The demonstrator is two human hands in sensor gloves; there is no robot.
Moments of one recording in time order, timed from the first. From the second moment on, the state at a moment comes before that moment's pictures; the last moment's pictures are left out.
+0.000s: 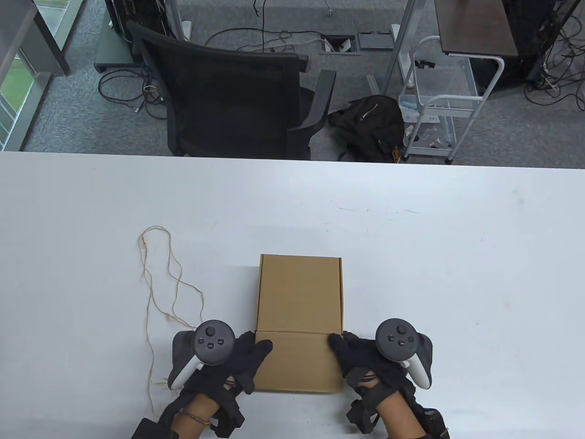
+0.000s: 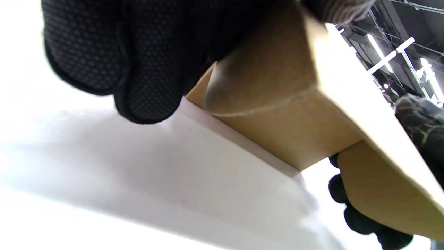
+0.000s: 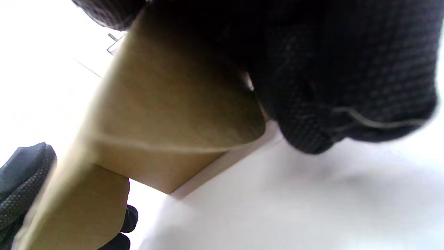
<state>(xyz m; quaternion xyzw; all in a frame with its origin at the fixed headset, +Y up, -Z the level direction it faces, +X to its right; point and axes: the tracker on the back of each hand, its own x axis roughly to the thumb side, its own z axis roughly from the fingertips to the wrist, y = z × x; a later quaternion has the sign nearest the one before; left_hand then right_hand) -0.155 -0.757 -0.157 -0.18 -0.07 0.33 0.93 0.162 -0.767 -0.175 0.06 0.18 0.88 0.43</state>
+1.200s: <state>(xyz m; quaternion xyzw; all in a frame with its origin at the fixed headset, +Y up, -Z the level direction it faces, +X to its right) -0.111 -0.738 -0.158 0.11 -0.25 -0.10 0.96 0.117 -0.747 -0.170 0.34 -0.15 0.93 0.04</state>
